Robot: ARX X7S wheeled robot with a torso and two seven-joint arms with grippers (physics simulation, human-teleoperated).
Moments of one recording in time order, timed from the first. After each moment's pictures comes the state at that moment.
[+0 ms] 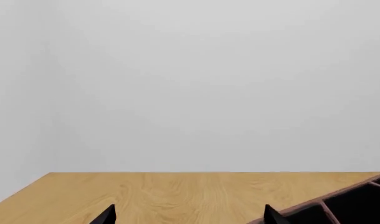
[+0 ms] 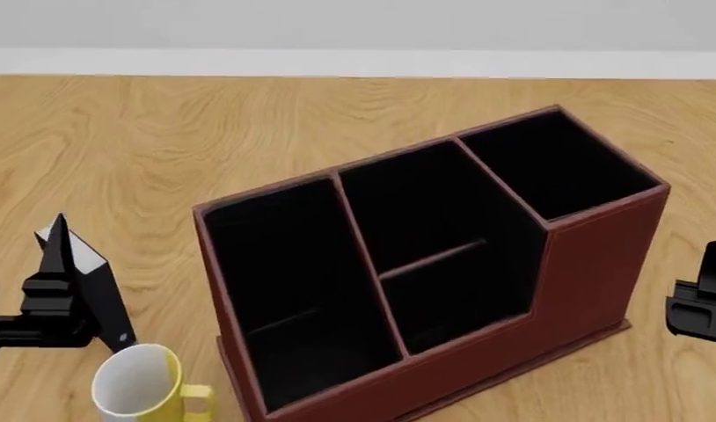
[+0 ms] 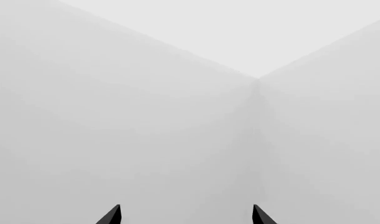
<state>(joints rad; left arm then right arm) -0.30 -0.33 0.04 0.51 -0.36 -0.56 -0.25 0.12 1.28 0.24 -1.02 1.02 0.40 1.11</state>
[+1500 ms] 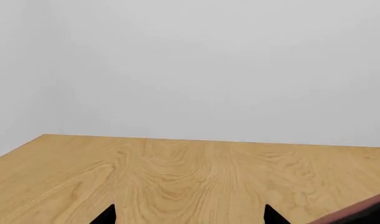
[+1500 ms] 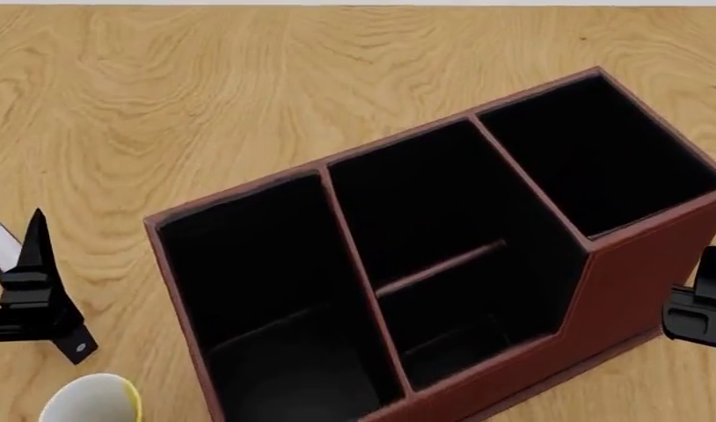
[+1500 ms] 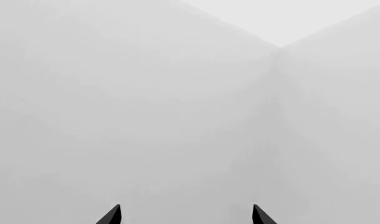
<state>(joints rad) -0.29 -0.34 0.01 0.50 -0.40 -0.55 -0.28 0.07 1.31 0.24 -1.02 1.00 0.35 1.13</state>
